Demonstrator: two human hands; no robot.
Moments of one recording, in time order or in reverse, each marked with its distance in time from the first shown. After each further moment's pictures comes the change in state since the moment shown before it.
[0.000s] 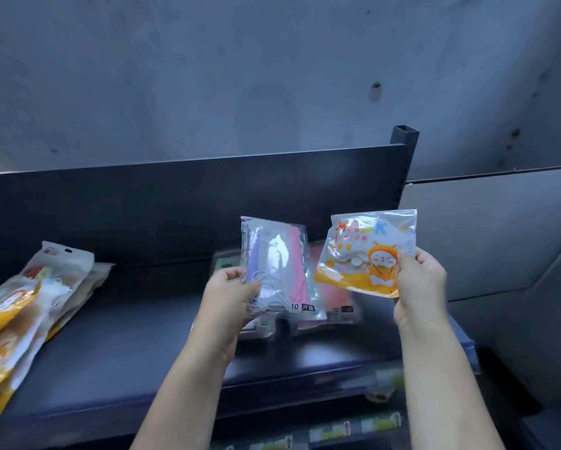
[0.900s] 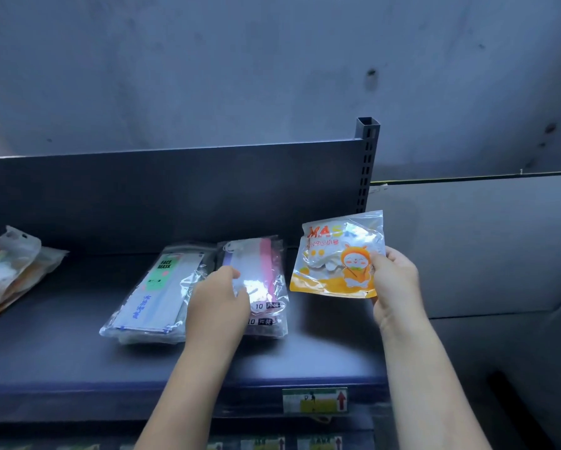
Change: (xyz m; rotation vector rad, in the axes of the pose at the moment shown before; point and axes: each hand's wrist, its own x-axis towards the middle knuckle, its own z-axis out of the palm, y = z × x) left_hand -0.002 -0.044 0.142 0.979 0.372 0.262; right_hand 0.117 -0.015 -0.065 -0.082 -0.244 0.164
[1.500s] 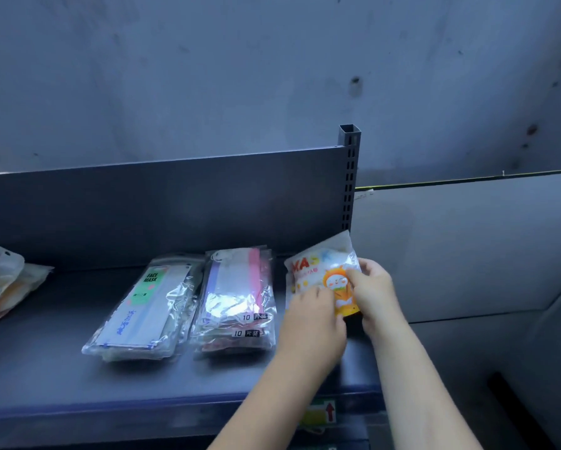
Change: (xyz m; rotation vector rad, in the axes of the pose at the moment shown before) left_hand -0.036 0.078 0.104 0.199 -0.317 0.488; right_hand 0.037 0.033 -0.007 -0.133 -0.039 0.018
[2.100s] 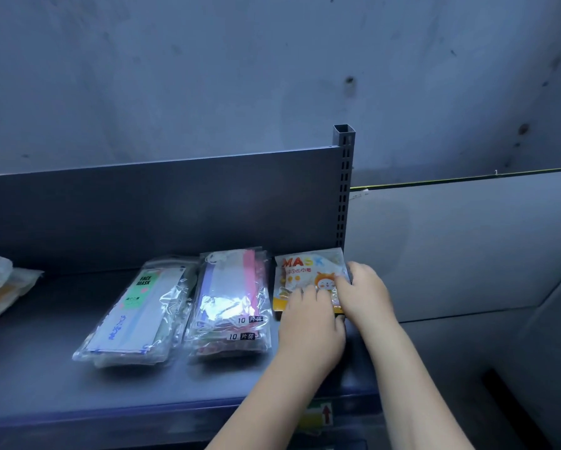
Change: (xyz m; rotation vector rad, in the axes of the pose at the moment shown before) left_hand 0.009 0.002 0.008 0.141 -0.067 -0.021; right_hand 0.005 0.002 -0.002 -0.852 -0.005 -0.309
